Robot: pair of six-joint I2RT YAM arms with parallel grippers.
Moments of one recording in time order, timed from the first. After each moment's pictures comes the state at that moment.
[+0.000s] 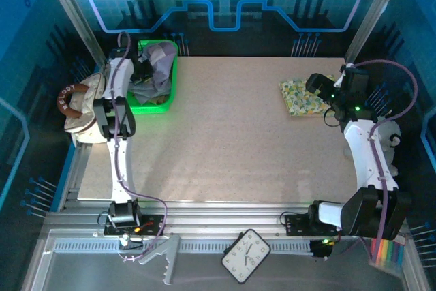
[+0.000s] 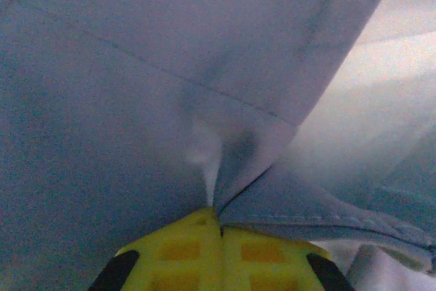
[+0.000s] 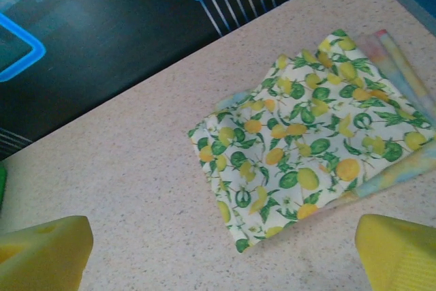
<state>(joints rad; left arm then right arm) 0.16 2.54 2.47 -1.03 0.15 -0.46 -0.14 1.25 1.13 -0.45 -0.11 0.43</state>
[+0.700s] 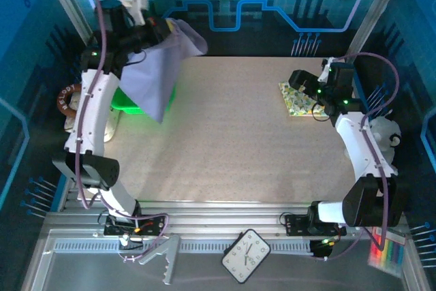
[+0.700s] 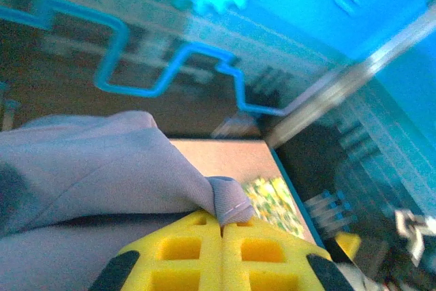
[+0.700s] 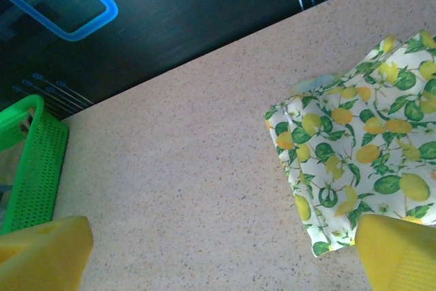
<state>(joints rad) -0.08 1.67 2.00 -0.62 0.53 -0.50 -0.04 1.34 1.17 -0.40 -0.21 0.45</state>
